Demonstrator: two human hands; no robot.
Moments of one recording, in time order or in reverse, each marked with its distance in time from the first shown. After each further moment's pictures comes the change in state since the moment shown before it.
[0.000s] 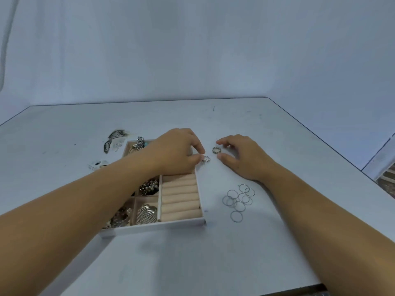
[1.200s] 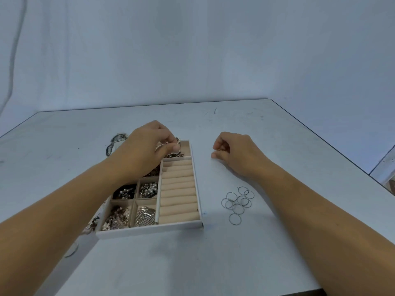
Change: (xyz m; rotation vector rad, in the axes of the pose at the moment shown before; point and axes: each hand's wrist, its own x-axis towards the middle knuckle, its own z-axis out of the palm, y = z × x) left_hand -0.031 -0.022 -0.021 -0.045 0.253 -0.062; right_hand 0.007 -0.027 -0.006 0.202 0.028 0.077
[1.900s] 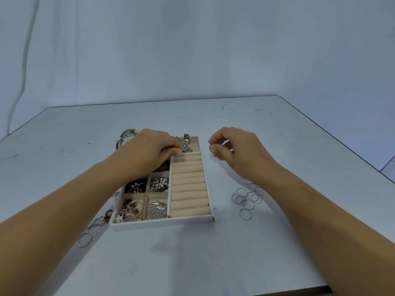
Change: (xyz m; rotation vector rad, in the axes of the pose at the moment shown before) left_hand -0.011 -0.014 -0.006 0.120 -0.103 0.103; right_hand -0.021 -0.036 0.006 0.113 0.035 -0.139
